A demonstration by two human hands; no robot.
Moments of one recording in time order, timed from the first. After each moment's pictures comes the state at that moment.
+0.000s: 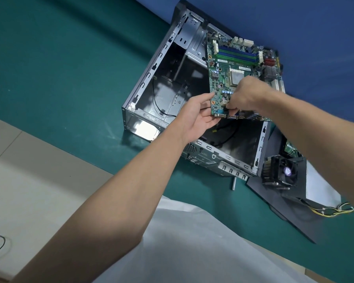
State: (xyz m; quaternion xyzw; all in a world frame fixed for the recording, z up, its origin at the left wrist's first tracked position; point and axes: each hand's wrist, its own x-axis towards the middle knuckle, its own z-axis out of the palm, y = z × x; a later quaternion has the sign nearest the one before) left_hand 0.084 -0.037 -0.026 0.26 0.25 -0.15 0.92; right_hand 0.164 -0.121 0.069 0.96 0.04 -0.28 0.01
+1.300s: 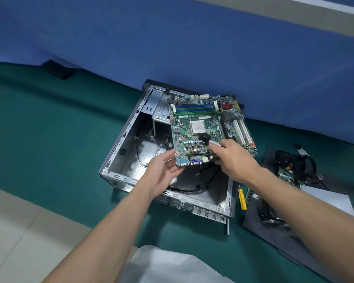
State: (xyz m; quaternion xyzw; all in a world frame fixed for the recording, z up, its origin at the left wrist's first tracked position) left_hand 0.082 -0.050 -0.011 0.34 0.34 -0.09 0.87; right_hand 0.171 -0.244 0.040 0.93 0.36 -0.10 0.02
